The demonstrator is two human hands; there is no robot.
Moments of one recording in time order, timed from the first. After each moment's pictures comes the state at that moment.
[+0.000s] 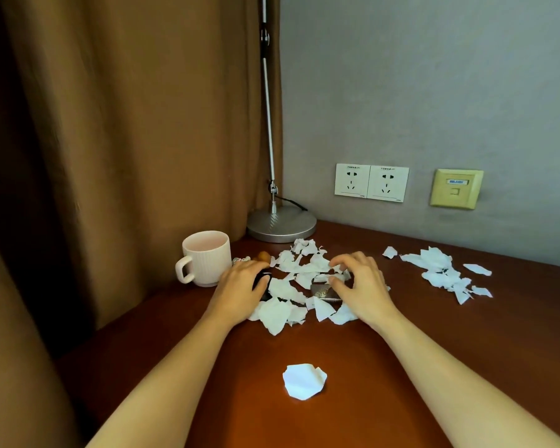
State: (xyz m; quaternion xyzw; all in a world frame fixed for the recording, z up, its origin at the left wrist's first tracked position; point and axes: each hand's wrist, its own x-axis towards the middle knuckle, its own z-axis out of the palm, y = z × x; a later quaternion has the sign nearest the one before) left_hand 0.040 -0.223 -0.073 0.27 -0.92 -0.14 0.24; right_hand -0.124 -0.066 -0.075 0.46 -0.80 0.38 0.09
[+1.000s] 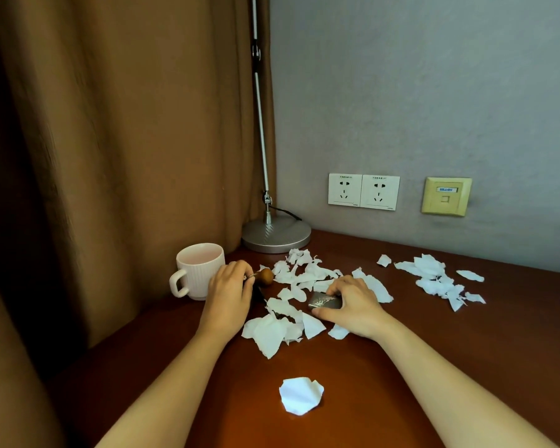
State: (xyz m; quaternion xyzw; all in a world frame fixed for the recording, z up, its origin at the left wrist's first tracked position) left_hand 0.044 -0.218 -0.070 0.28 -0.87 -0.12 0.38; right_hand -0.124 -0.065 -0.075 0.47 -0.84 0.25 -0.03
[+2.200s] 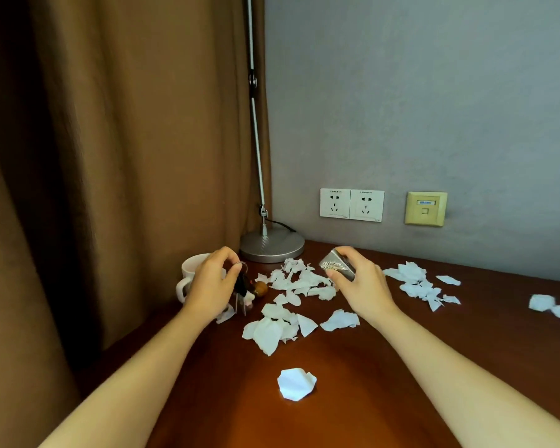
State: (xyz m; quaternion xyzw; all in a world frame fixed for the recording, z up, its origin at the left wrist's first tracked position) left_hand 0.076 -0.202 -0.010 0.29 -0.84 -0.22 0.40; right_hand -0.097 -0.031 -0.022 0.42 -0.79 0.45 0.08
